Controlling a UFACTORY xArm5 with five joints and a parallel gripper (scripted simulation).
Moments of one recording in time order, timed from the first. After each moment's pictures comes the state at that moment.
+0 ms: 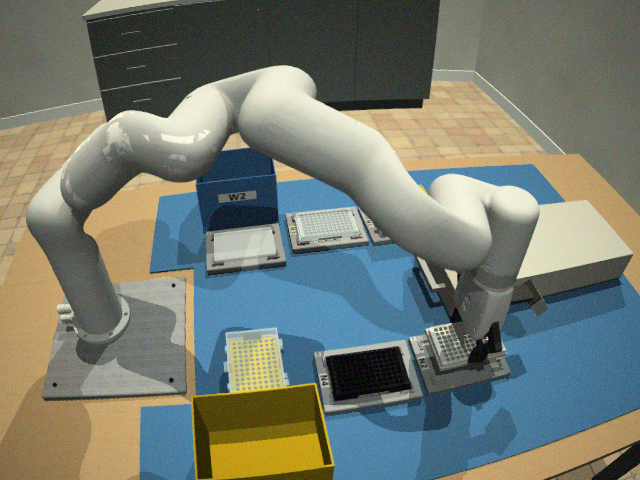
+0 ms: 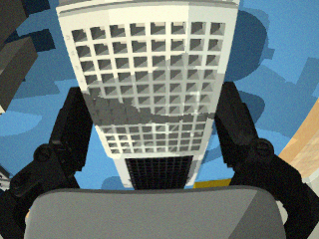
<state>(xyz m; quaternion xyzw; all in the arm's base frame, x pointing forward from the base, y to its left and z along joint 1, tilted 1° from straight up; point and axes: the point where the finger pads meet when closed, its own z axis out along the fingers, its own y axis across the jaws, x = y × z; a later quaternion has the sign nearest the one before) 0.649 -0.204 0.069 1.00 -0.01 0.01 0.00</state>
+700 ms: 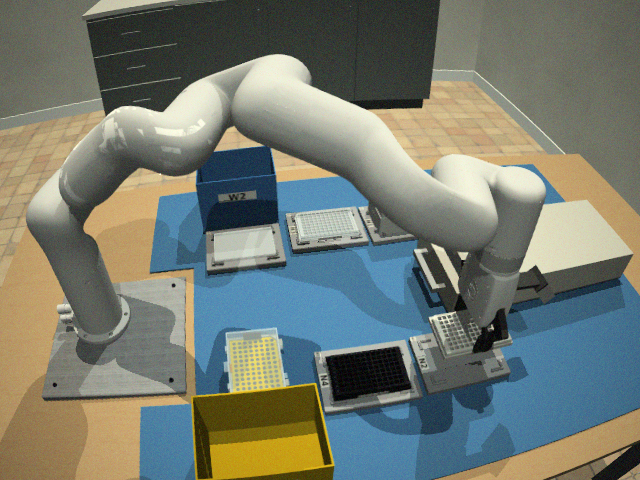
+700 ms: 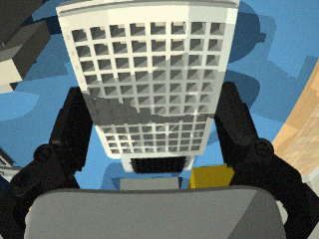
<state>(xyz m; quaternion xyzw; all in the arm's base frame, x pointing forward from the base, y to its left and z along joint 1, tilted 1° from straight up) 0.649 -0.204 0.101 1.00 -0.01 0.01 0.00</state>
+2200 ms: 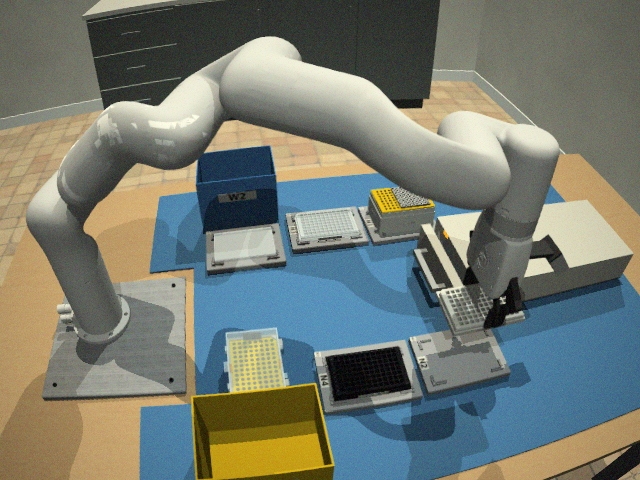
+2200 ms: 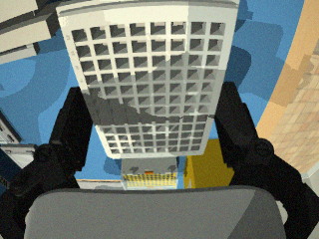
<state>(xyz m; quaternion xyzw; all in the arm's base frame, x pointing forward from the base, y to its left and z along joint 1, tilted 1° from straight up) 0.648 -0.205 0.164 1.00 -0.01 0.01 0.00</state>
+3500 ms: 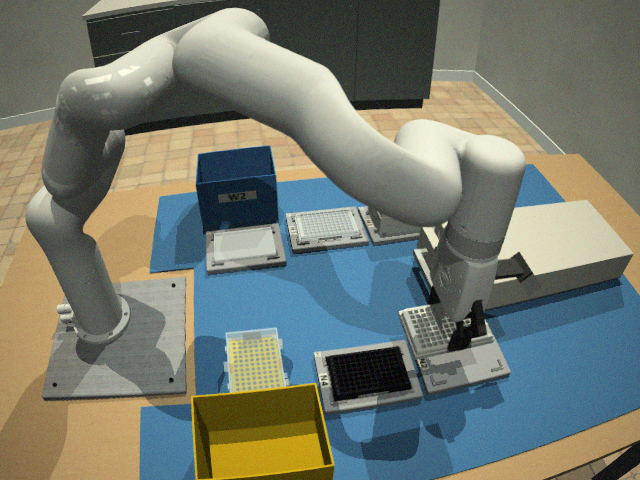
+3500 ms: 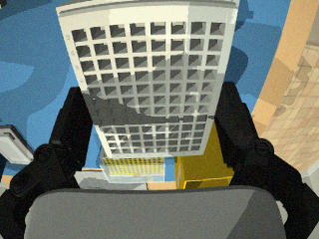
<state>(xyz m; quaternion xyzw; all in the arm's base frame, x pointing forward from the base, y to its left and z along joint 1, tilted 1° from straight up) 0.578 -0.229 0.162 1.00 -0.01 0.00 0.00</state>
